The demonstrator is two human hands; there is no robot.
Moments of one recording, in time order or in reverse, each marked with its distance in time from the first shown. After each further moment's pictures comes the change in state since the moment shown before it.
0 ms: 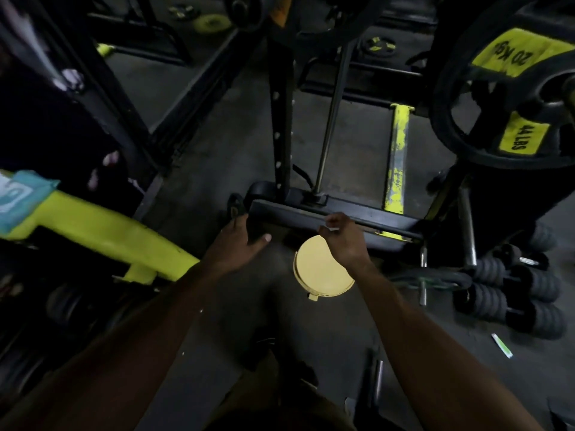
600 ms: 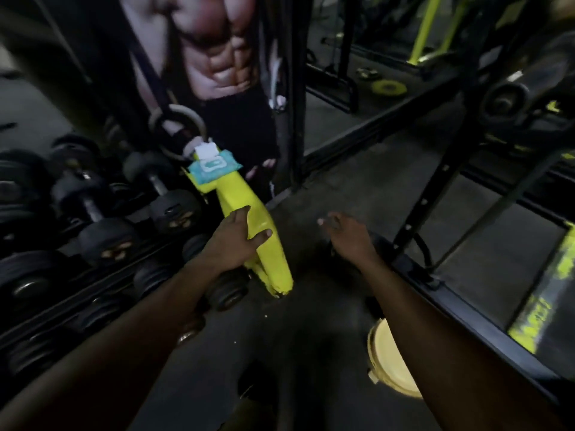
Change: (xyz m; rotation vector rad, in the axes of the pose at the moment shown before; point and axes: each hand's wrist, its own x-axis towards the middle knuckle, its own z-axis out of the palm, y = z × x) left_hand -0.156 -0.131 -0.143 -0.066 0.498 -0.286; right_hand -0.022 -0.204 0.152 -0.238 -0.481 -0.545
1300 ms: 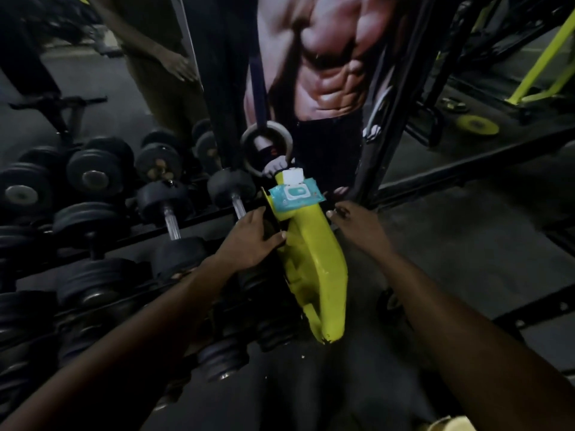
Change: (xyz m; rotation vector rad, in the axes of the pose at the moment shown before) left_hand 0.115 -0.188 -0.130 -0.057 0.150 -0.131; right_hand 0.198 -0.210 0.141 -0.133 -0.105 -0.293
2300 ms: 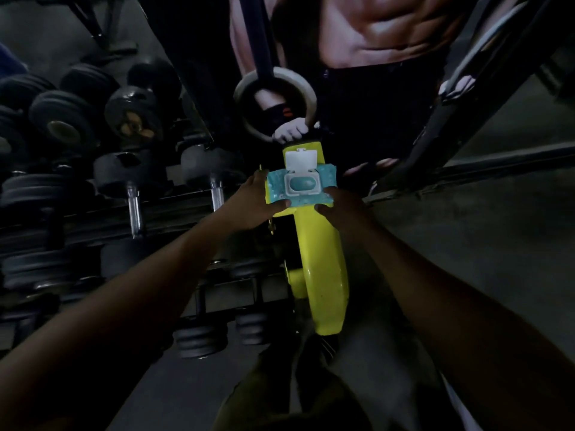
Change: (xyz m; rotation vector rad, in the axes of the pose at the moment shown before) left_hand 0.255 -0.008 0.059 -0.052 -0.115 -0.313; right_hand 0.278 0.112 0.099 -0.054 -0.453 -0.112
